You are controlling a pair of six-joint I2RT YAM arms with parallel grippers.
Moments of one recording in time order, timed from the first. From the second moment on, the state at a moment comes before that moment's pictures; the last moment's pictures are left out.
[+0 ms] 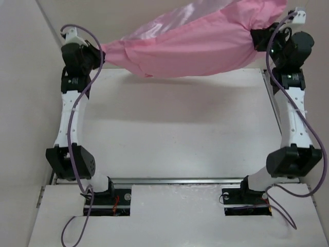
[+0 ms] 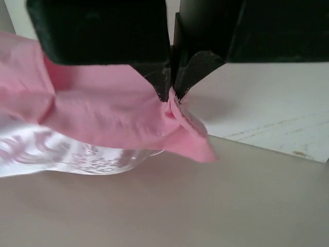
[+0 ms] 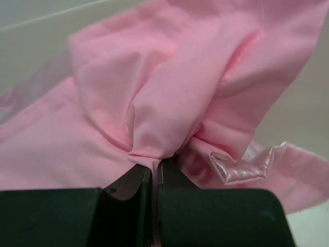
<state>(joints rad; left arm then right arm) 0.07 1.64 1.79 -0.28 0.19 -0.47 -0.10 1.65 1.88 -0.06 -0.35 0.30</state>
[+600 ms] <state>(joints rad) 0.10 1.20 1.03 -0.40 -0.18 -0.63 -0.14 1.29 1.17 -0.29 -0.11 0.34</state>
